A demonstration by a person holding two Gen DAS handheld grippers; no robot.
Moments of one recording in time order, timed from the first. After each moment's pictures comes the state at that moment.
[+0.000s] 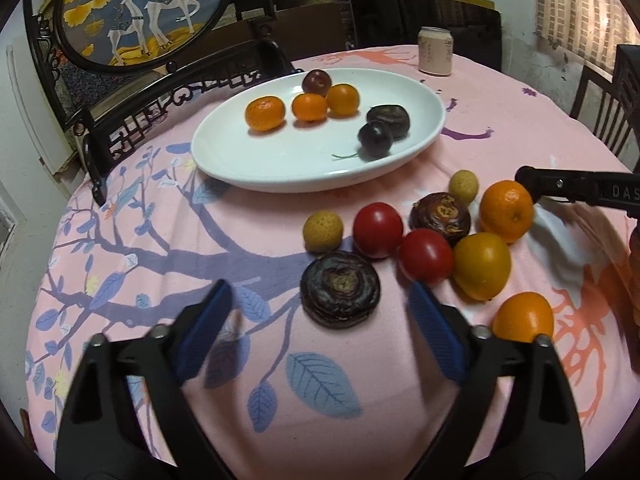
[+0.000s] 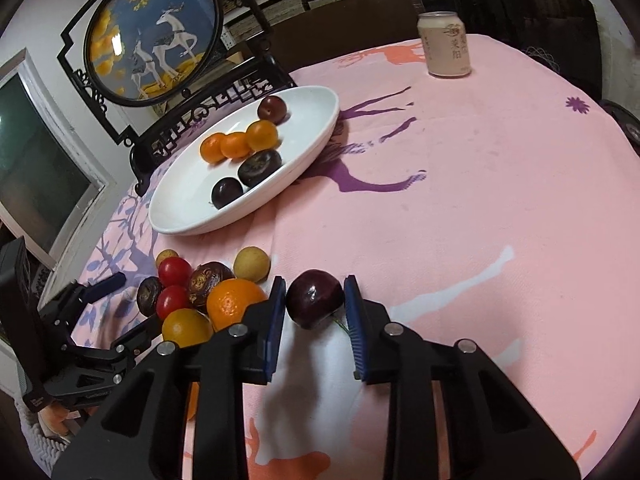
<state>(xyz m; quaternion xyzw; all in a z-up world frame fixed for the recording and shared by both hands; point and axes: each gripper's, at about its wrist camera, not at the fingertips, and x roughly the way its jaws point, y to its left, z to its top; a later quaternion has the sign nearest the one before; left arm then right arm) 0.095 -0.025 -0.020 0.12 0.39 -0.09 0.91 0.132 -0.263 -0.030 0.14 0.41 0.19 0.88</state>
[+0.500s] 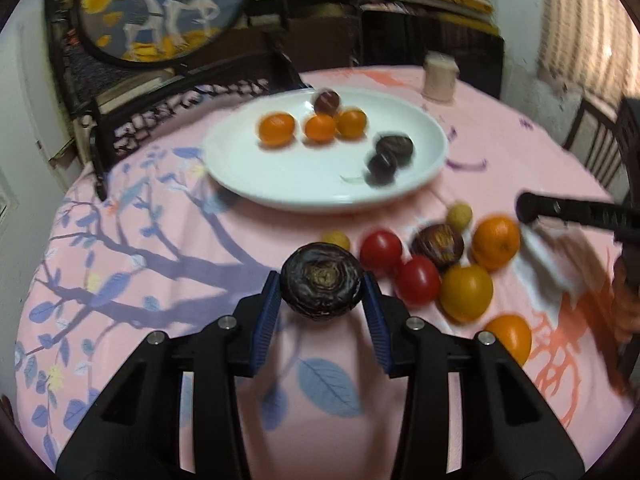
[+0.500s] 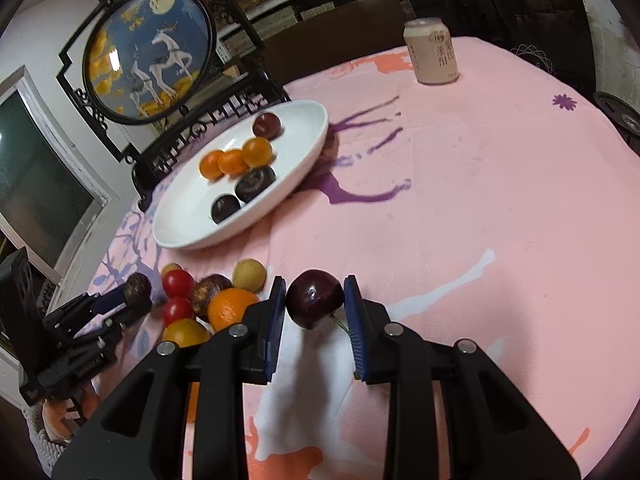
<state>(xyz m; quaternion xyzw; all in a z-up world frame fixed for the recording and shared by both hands) 0.093 -0.007 0.002 0.07 0.37 -0.09 0.92 0.127 -0.275 -0.021 0.16 0.39 0.18 0.89</state>
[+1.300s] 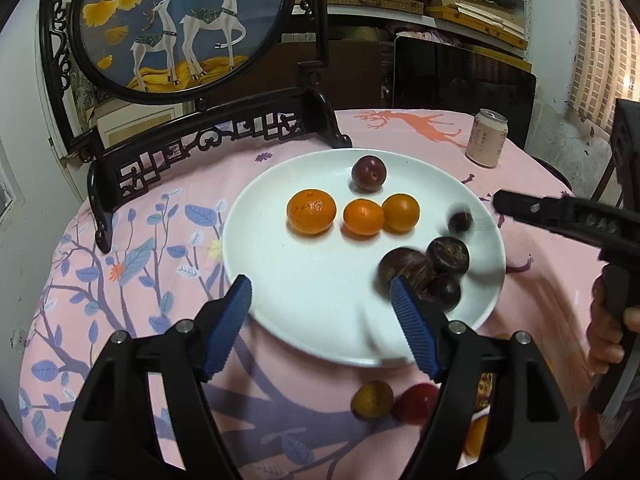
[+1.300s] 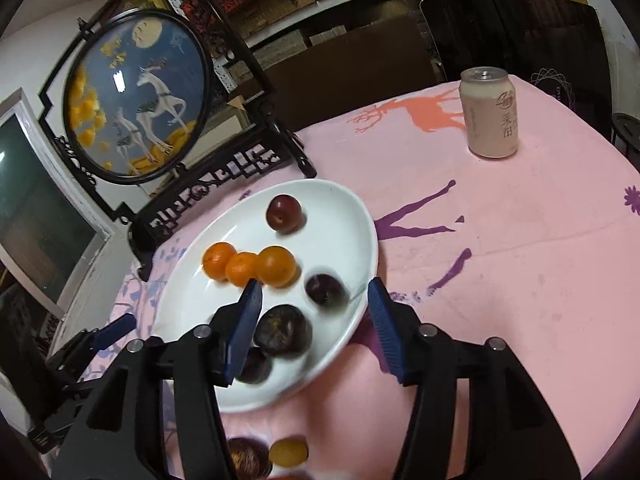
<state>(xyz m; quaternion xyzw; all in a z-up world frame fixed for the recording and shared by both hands) 0.176 -0.002 0.029 0.04 0.35 -0.06 0.93 0.229 -0.242 0.015 0.18 0.36 0.19 0.90</state>
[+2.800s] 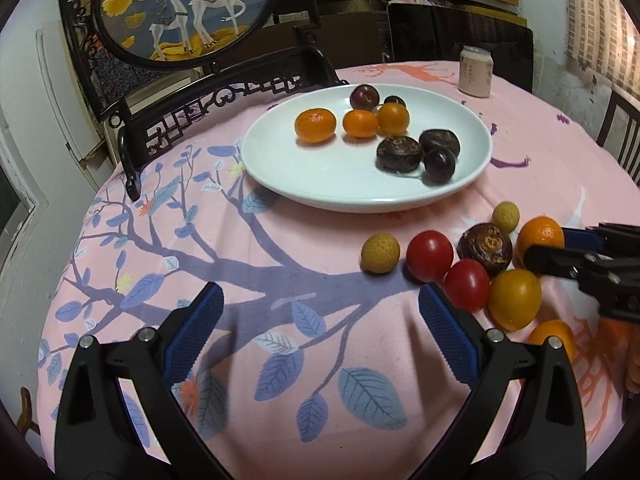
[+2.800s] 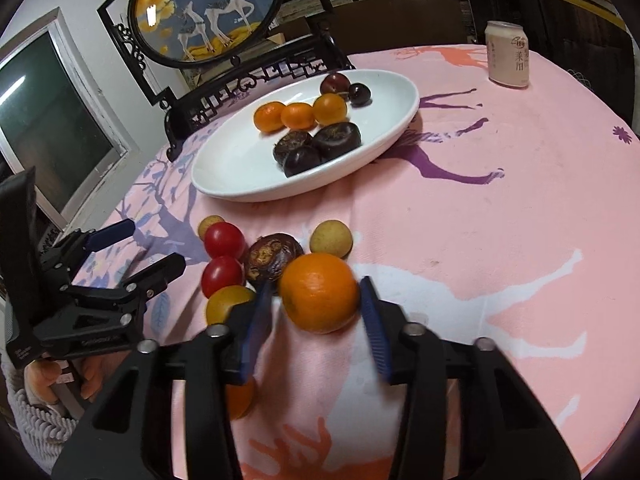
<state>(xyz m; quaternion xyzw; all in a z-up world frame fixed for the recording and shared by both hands) 0.102 -0.007 -0.009 0.11 0.38 -0.03 0.92 0.122 -0.210 -0.035 0.08 0.41 0.24 0.88</state>
